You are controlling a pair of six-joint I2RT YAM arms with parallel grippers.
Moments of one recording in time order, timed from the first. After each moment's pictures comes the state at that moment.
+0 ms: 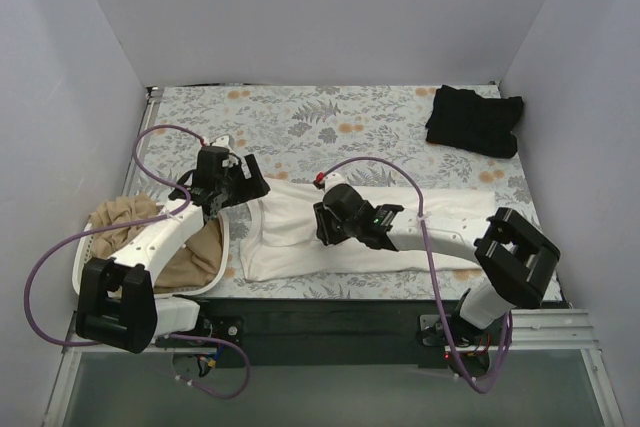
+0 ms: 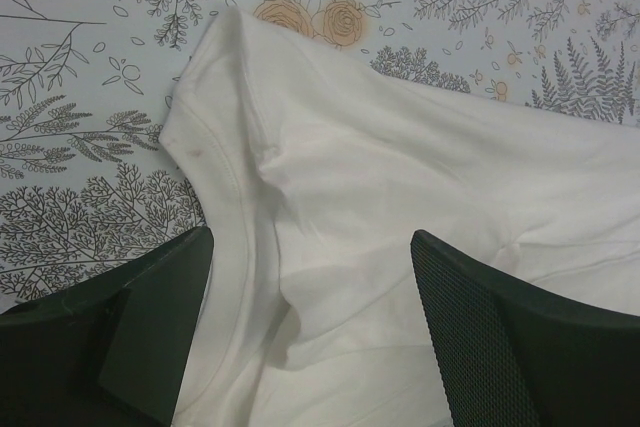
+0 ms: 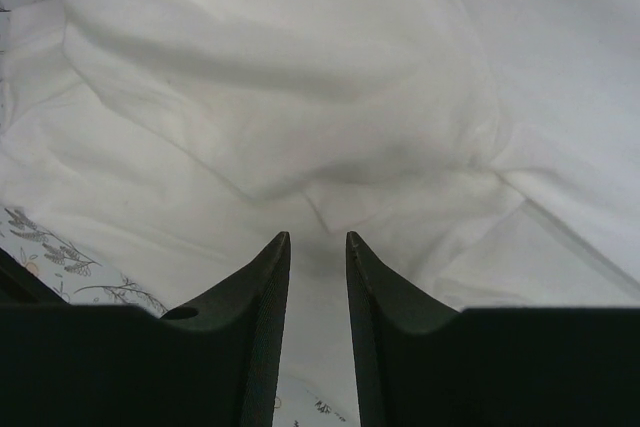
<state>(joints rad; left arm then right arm) -0.26 1.26 0.77 -0.26 0.08 -0.51 1.01 1.55 0.87 -0.11 0.09 0.47</state>
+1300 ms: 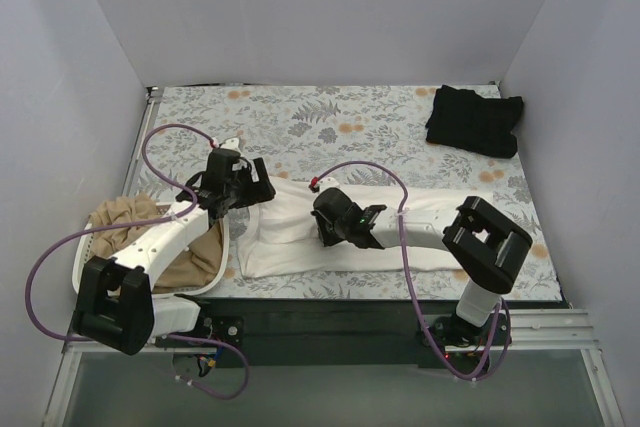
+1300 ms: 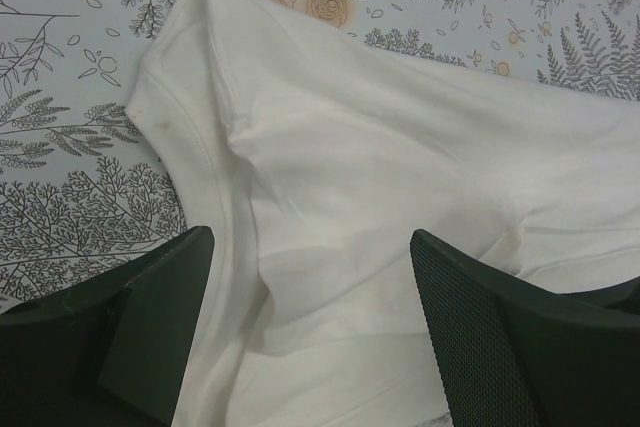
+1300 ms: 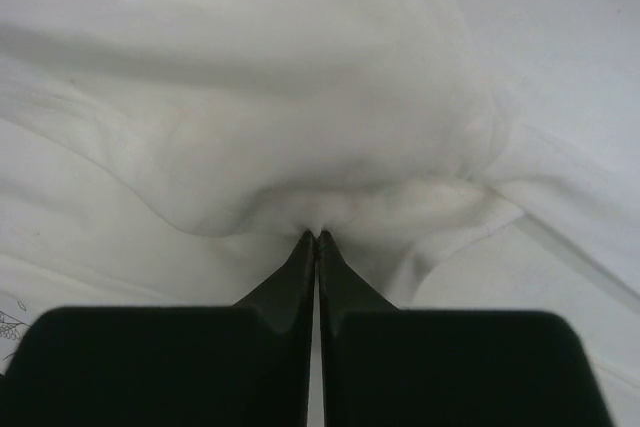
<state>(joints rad) -0.34 1.26 0.77 -0.26 0.01 -0.51 1.01 1.71 0.91 -0.06 0.15 0.49</state>
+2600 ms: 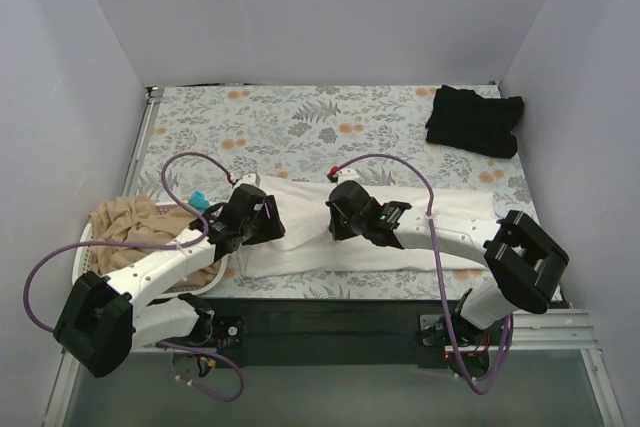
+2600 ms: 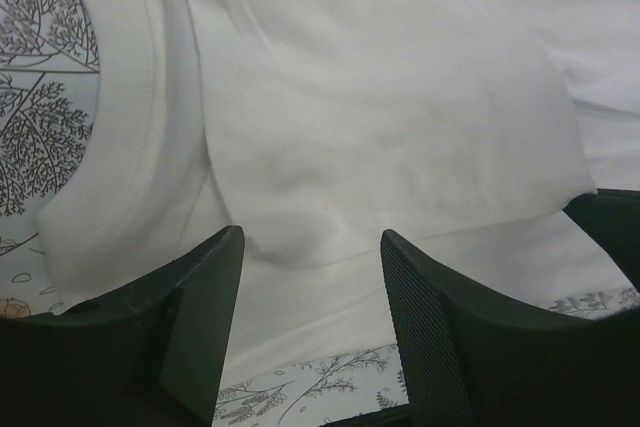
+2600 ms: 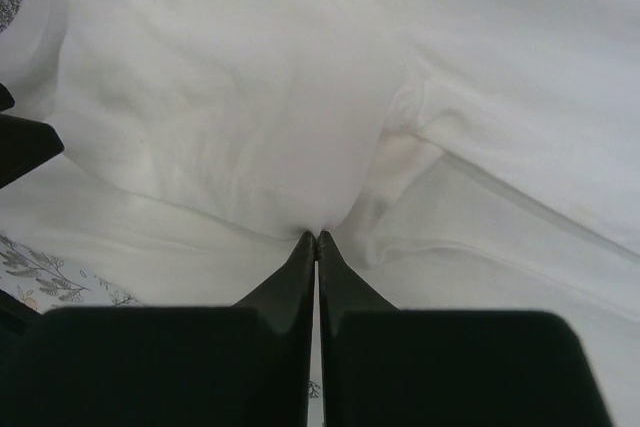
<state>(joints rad) -0.60 1.12 0.61 -0.34 -0.13 -0.71 0.98 1.51 0.87 -0.17 0.17 0.57</state>
